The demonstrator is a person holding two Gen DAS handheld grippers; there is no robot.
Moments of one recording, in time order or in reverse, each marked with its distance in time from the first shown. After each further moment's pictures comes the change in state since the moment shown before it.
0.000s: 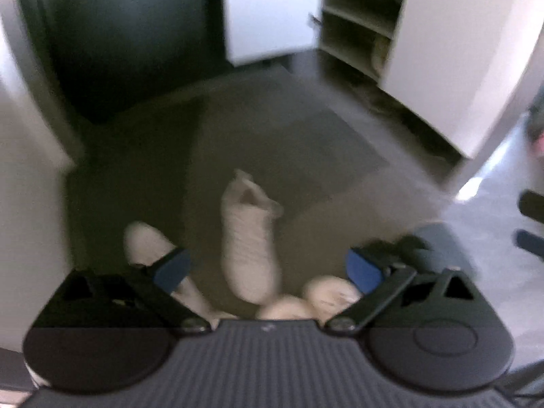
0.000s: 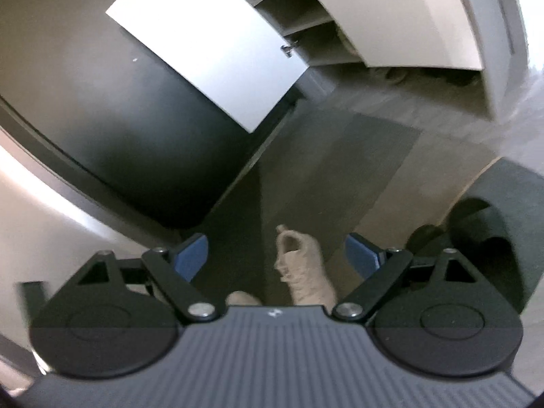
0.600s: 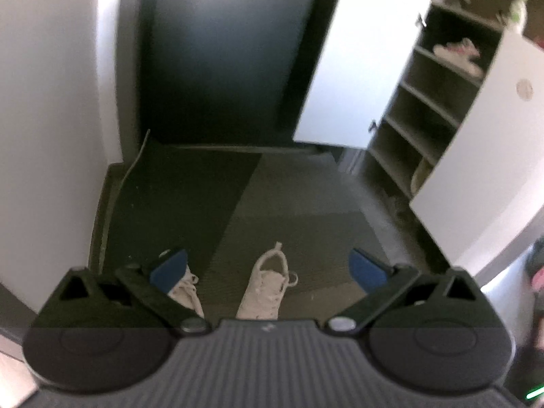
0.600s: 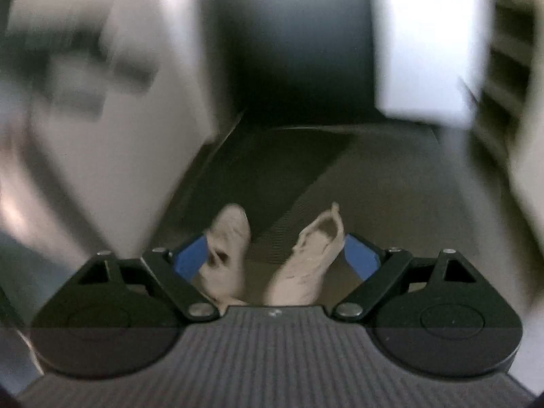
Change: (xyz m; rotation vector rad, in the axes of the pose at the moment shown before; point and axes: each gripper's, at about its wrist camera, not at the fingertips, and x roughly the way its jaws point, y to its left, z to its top) left arm -0.070 0.089 0.005 -0.394 -0.203 -0.028; right arm 0.102 0.140 -0.074 -1.278 0.204 0.177
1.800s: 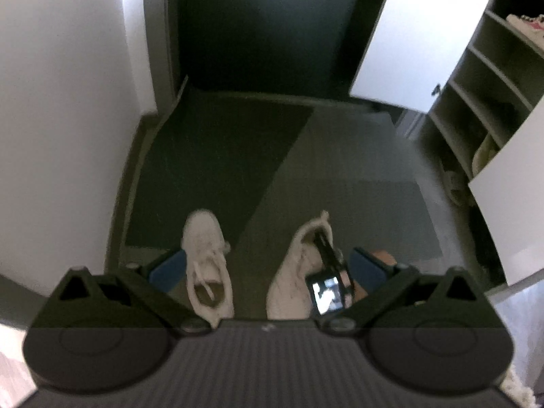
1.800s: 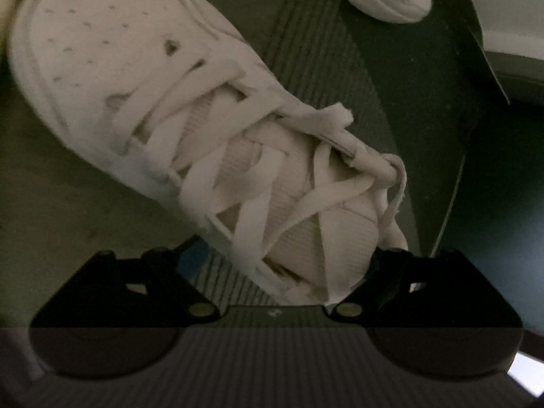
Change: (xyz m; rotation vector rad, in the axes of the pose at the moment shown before) left arm 0.120 0.013 0.003 -0.074 0.277 0.150; right arm 0.389 -0.004 -0.149 -1.354 0.383 0.012
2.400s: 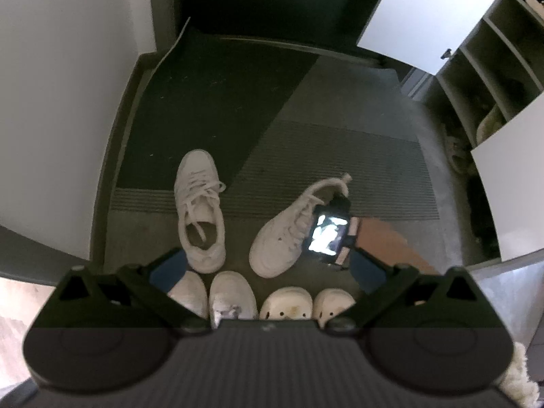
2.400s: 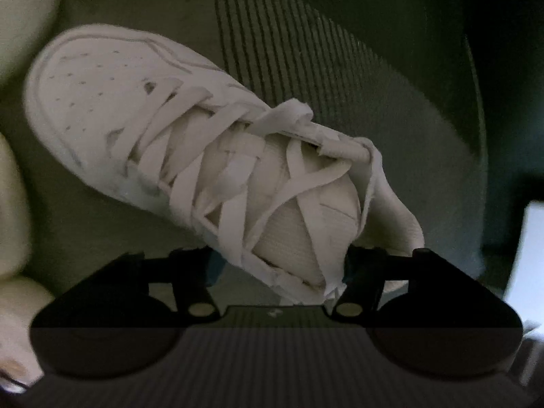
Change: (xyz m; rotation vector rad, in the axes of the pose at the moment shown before) left arm 0.019 0.022 -0.032 -0.037 0.140 -0.012; right arm -0.046 -0.031 -0.006 0.535 0.053 0.270
